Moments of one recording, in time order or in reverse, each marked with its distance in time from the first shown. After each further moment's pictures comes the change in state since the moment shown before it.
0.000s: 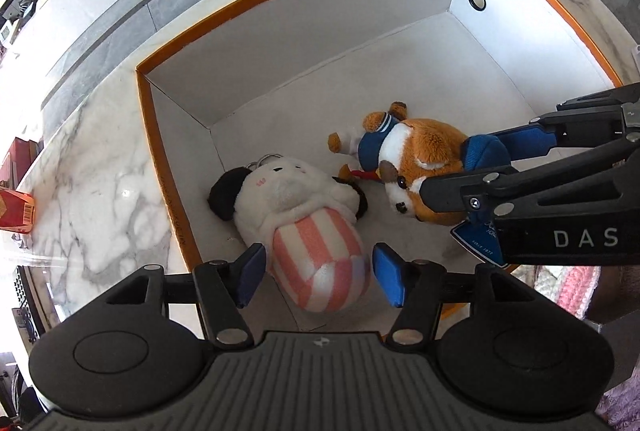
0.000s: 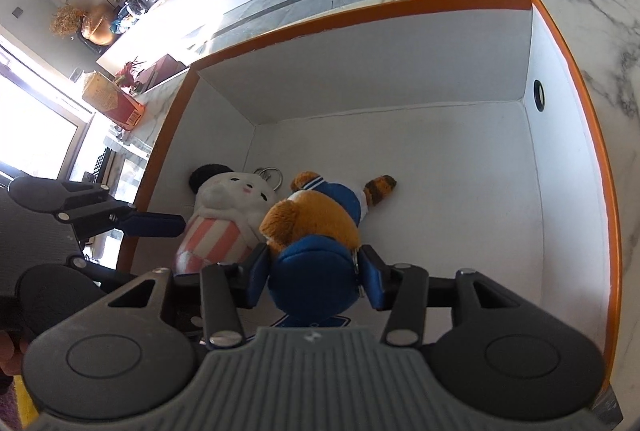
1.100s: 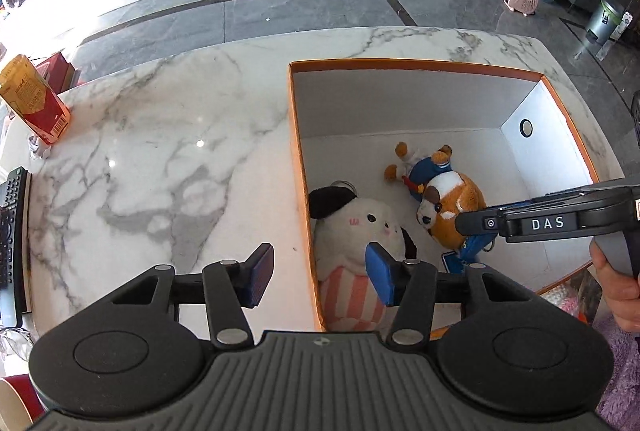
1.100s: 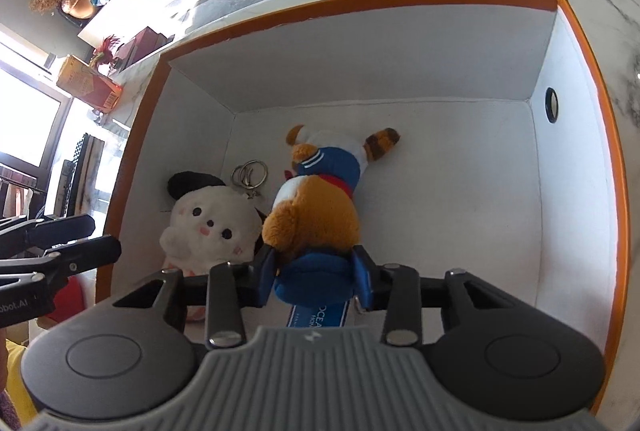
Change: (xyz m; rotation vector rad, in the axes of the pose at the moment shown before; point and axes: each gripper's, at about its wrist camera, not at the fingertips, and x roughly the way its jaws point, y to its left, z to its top) left arm -0.040 0.075 -0.047 -0.382 -0.198 -0.080; right arm 0.005 -0.009 0.019 -0.018 0.103 -0.055
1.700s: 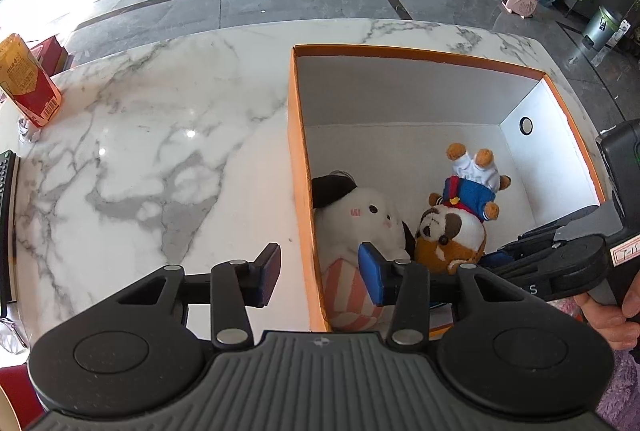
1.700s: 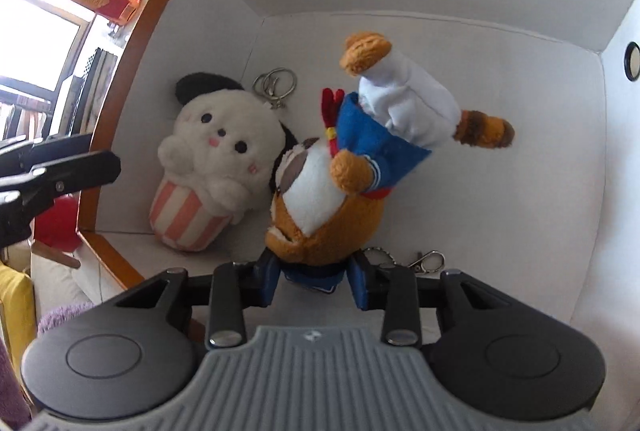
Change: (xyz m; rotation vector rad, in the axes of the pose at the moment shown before) left arm 0.009 0.008 -0.003 -0.034 0.019 -0.037; right arm 0.037 0.008 -0.012 -0.110 0.236 0.062
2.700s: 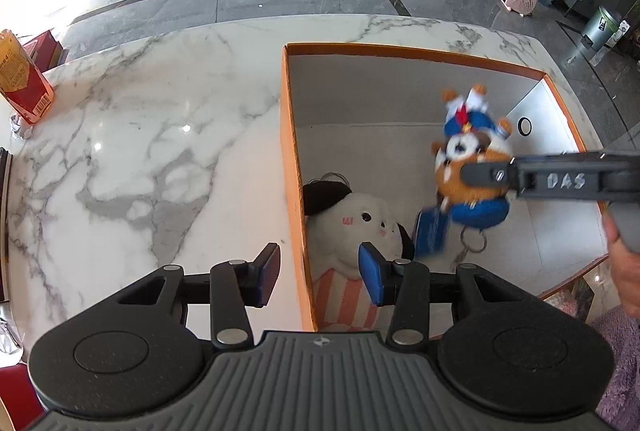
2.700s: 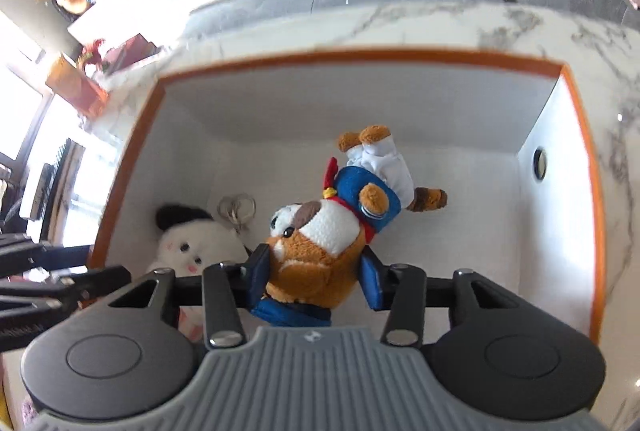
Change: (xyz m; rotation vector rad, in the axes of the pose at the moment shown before) left arm 0.005 -0.003 0.005 -0.010 0.015 -0.013; right arm -0.063 0.012 0.018 0.051 -0.344 -0.166
